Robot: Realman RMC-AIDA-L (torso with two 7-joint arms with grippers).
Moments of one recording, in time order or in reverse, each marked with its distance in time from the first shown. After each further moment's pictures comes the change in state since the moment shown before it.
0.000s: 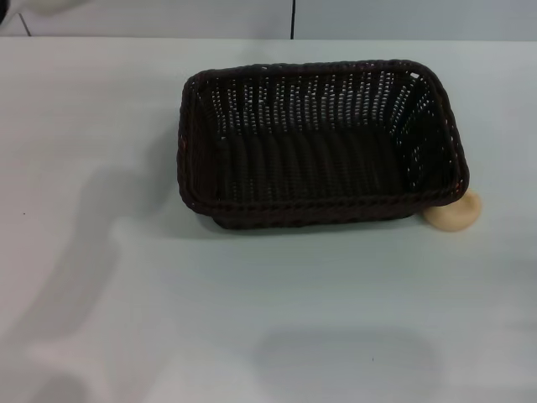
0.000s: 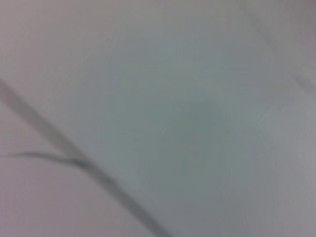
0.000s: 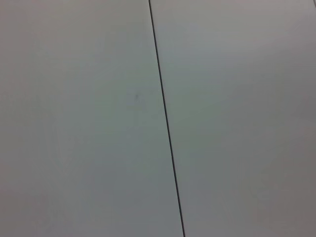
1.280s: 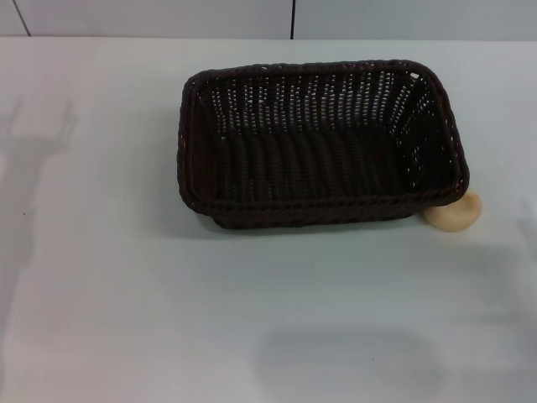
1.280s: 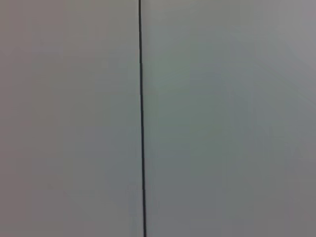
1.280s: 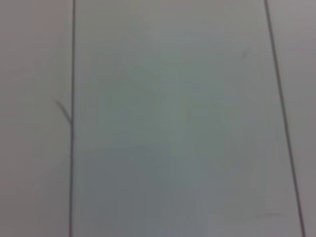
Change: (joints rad) left arm 0.408 0.006 0.074 0.730 0.644 1.587 -1.404; right arm 0.118 0.008 -0.219 -0.120 -0.005 -0.008 -0.040
